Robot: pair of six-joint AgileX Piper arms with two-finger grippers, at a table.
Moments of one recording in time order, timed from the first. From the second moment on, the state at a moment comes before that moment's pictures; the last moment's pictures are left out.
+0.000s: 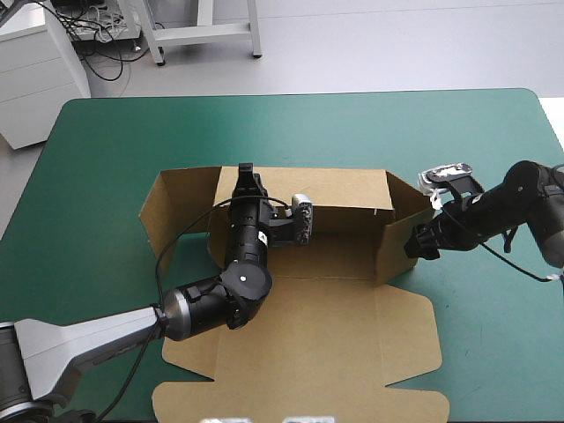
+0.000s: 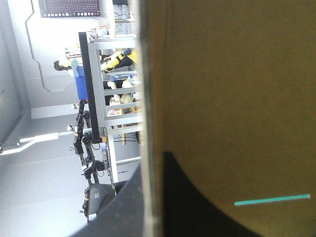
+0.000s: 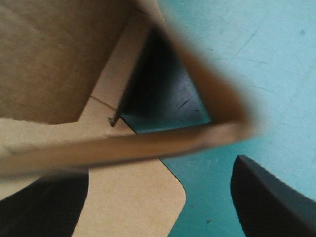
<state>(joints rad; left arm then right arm) -1.03 1.57 -1.03 1.58 0.94 -0.43 0.01 1.40 -1.15 0.39 1.15 -0.55</state>
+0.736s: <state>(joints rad) -1.03 1.57 -1.03 1.58 0.94 -0.43 0.01 1.30 -1.10 0.47 1.16 -0.53</state>
